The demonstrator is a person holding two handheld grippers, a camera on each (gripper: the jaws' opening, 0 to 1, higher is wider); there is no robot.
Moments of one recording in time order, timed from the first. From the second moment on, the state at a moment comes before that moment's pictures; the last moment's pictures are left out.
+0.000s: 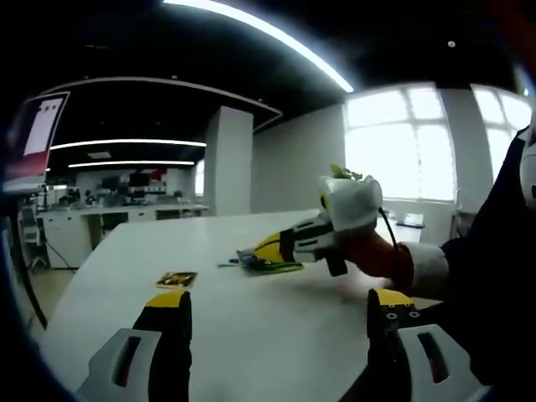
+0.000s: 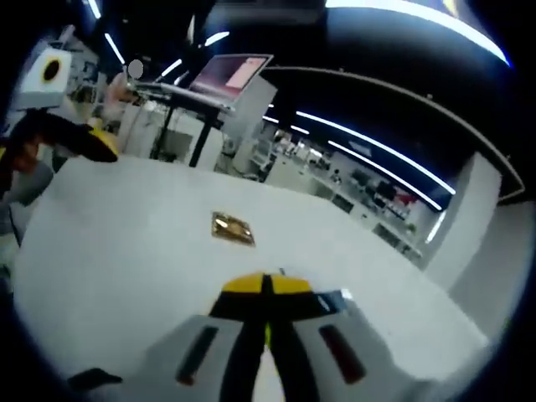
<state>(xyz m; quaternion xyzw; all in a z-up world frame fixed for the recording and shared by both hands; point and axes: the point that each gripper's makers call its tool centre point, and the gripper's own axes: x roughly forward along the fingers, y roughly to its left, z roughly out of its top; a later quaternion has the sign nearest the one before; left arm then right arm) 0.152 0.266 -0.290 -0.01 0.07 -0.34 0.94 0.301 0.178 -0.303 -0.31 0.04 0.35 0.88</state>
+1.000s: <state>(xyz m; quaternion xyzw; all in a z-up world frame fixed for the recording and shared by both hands) 0.182 0.233 -0.295 -0.08 0.08 -0.33 0.94 0.315 0.109 -0.332 -0.40 0.10 0.27 0.87</state>
